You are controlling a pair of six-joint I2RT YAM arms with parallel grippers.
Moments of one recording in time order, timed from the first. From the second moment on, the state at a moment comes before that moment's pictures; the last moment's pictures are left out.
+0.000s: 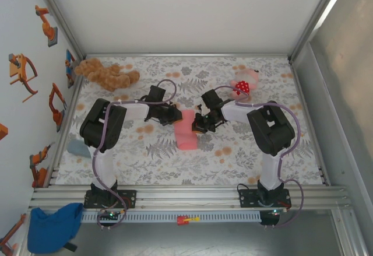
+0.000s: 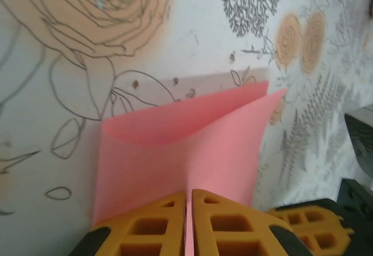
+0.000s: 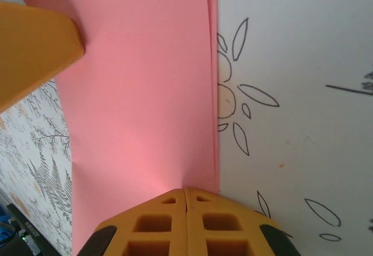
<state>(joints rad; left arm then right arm) -0.50 2.01 1.13 -0.14 0.58 -0.70 0.55 1.96 1.11 -0.41 -0.54 0.64</state>
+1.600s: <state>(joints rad) -0.59 1.87 0.98 -0.29 0.58 -0.70 0.55 1.96 1.11 -0.41 -0.54 0.64</state>
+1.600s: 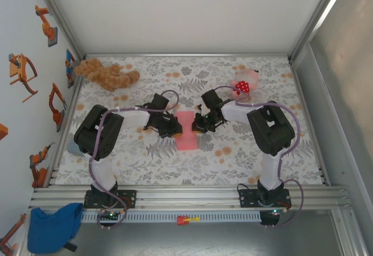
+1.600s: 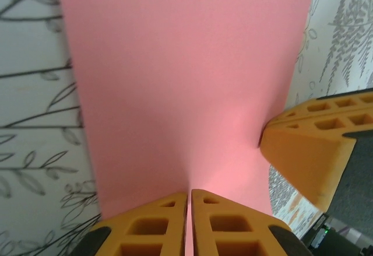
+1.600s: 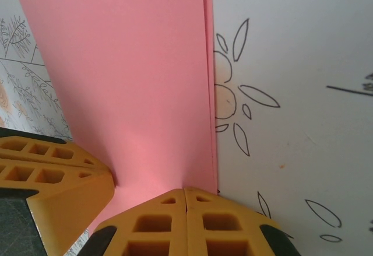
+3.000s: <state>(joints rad) -0.61 1.59 0.78 -0.40 0.47 -0.67 0.55 1.96 1.11 -0.41 -0.54 0.64</state>
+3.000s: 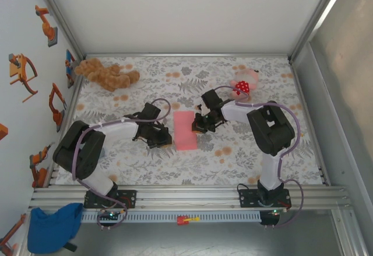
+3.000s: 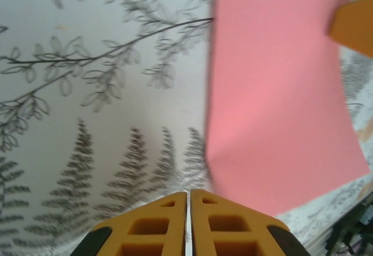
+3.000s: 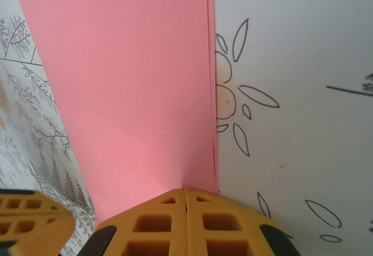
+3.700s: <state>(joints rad) -0.71 1.73 0.82 -0.26 0.49 -0.68 0.55 1.96 1.11 -0.40 -0.54 0.64</state>
